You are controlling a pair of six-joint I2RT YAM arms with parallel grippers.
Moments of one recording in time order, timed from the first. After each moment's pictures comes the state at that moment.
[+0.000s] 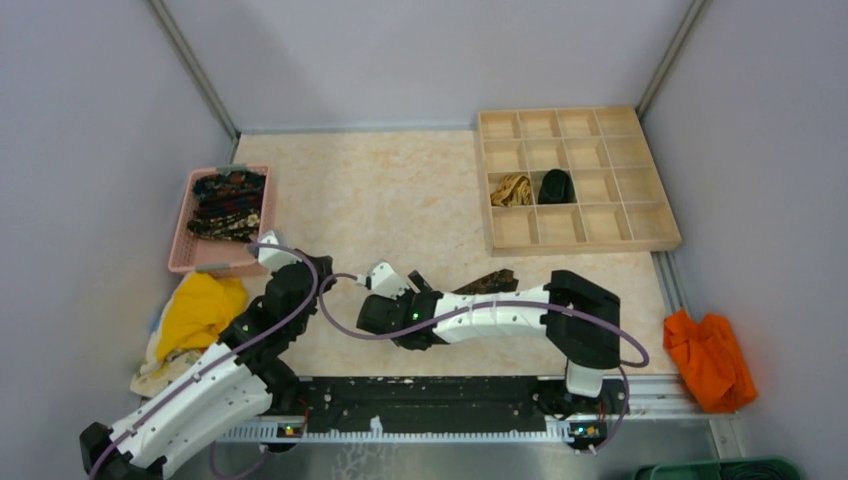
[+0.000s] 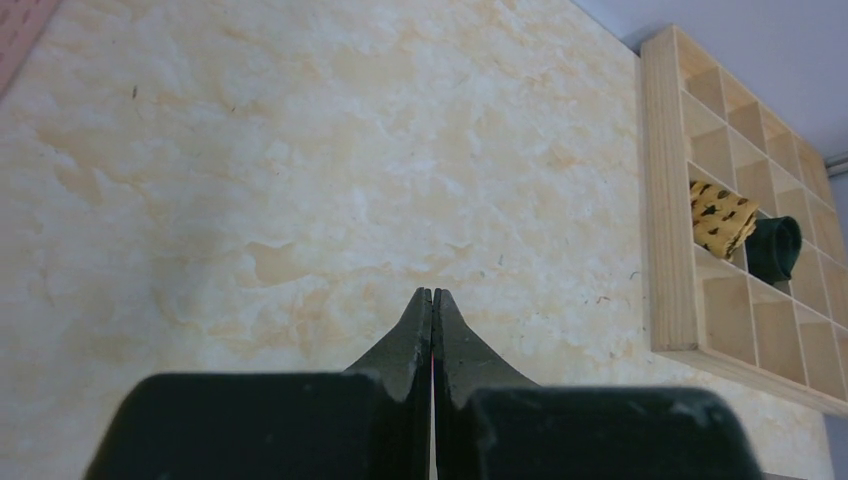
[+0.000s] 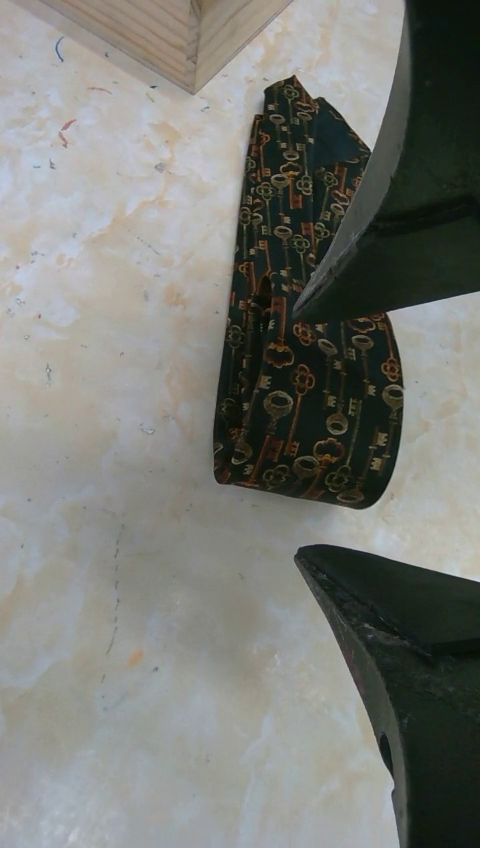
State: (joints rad) left arm -0.72 0.58 0.45 -0.25 -0.69 -0.86; right arm 1.36 1.74 1.19 -0.60 0.66 0.48
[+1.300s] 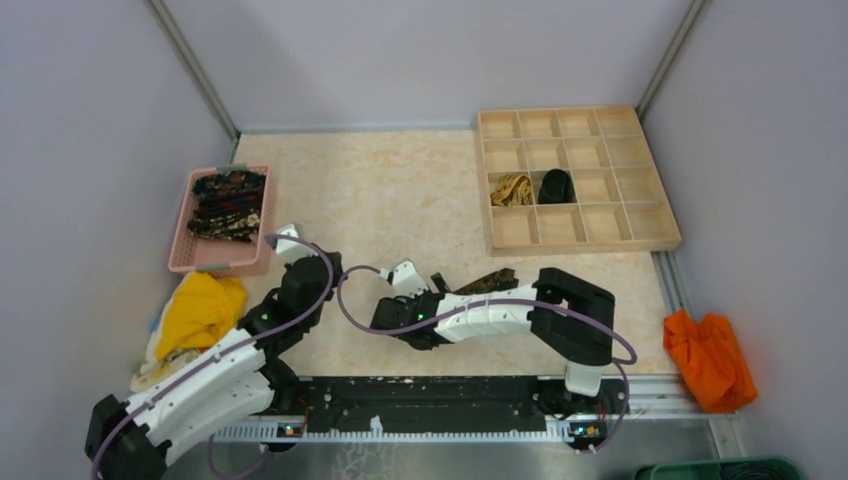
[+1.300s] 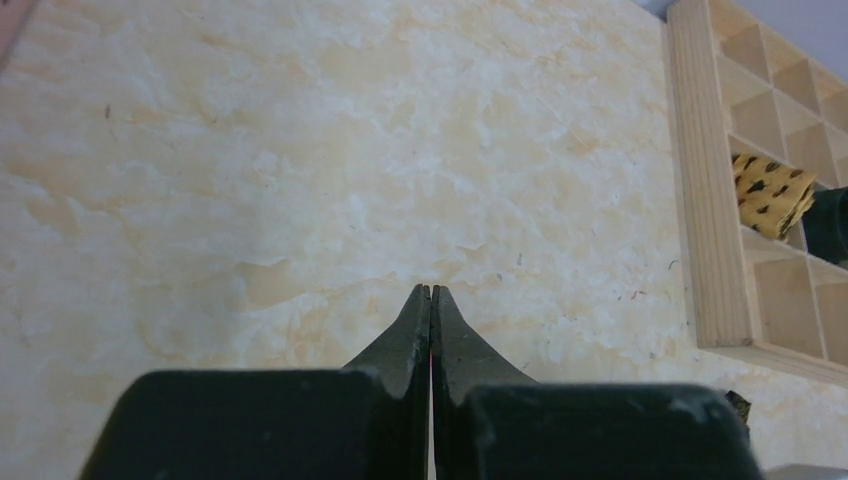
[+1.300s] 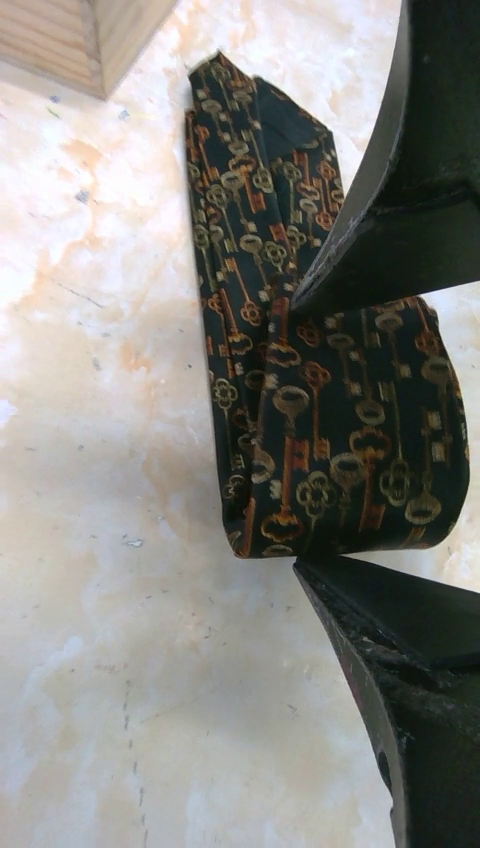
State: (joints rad) left arm -0.72 0.68 0.42 -0.12 -0.70 -0.77; right arm 1.32 1.80 1.10 -0.57 0.75 0.68
